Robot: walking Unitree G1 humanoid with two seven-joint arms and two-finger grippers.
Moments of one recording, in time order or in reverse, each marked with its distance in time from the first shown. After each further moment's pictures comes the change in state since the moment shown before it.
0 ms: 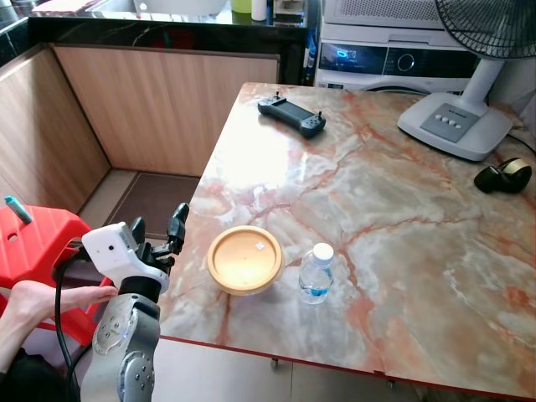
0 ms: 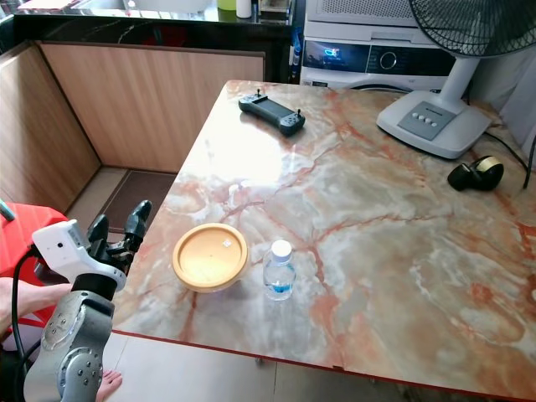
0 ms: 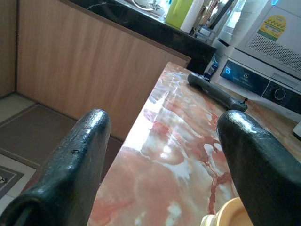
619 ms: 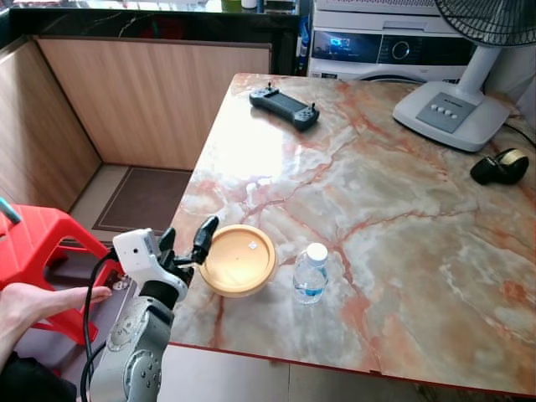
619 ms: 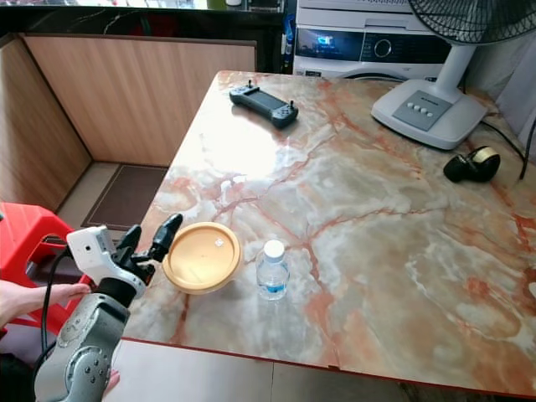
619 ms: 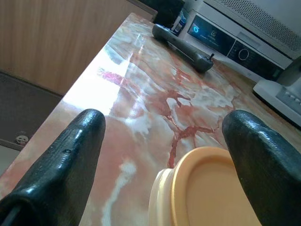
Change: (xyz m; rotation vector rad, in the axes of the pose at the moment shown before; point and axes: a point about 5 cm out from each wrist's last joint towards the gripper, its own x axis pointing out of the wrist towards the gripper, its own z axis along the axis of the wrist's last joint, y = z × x) left arm 0.003 -0.009 -0.024 -0.079 0.138 -0.146; right arm 0.001 0.000 0.003 -0.013 -0.005 0.004
